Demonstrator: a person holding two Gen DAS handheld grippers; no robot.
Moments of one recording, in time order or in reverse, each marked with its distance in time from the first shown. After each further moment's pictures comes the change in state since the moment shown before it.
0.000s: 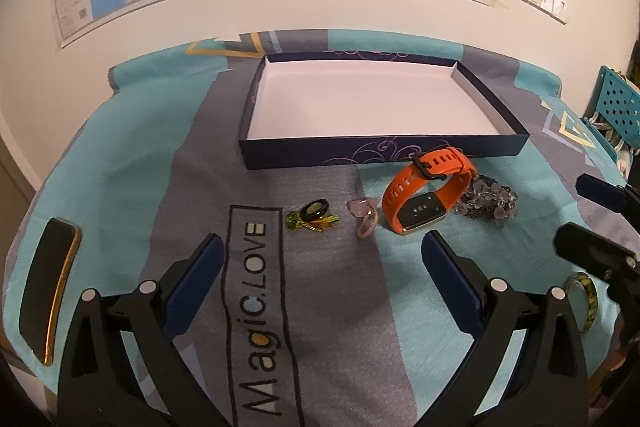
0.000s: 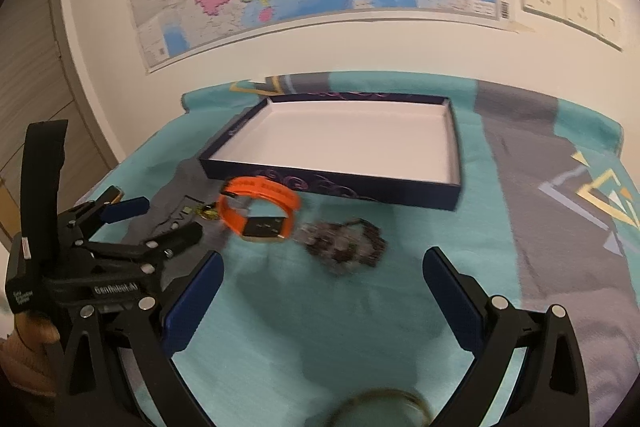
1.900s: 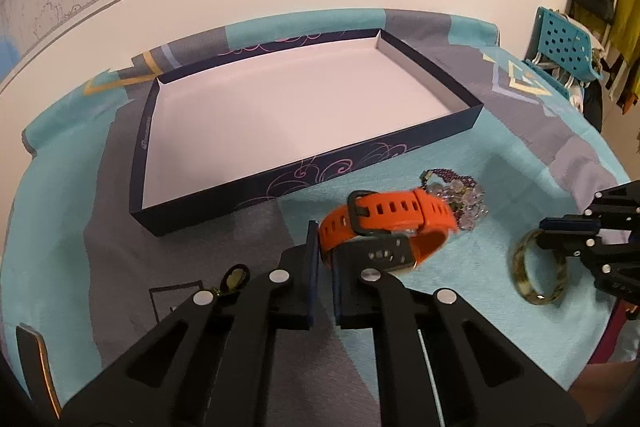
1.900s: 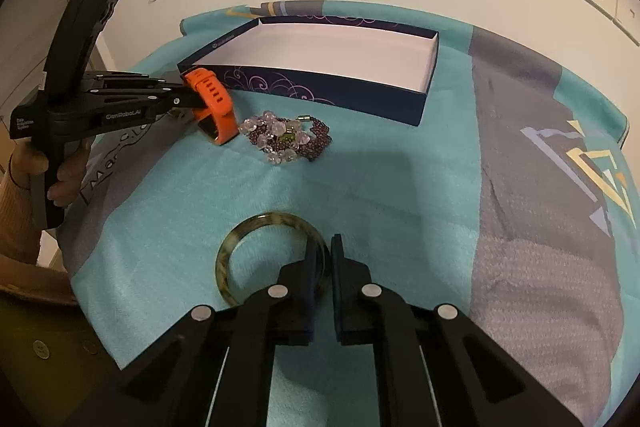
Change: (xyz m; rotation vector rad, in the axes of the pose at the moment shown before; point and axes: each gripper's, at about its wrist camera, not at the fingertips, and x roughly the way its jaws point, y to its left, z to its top) left arm 0.047 -0.031 0.036 0.222 0.077 -0.225; right arm 0.005 -0.042 -0.038 -0.140 0.209 0.001
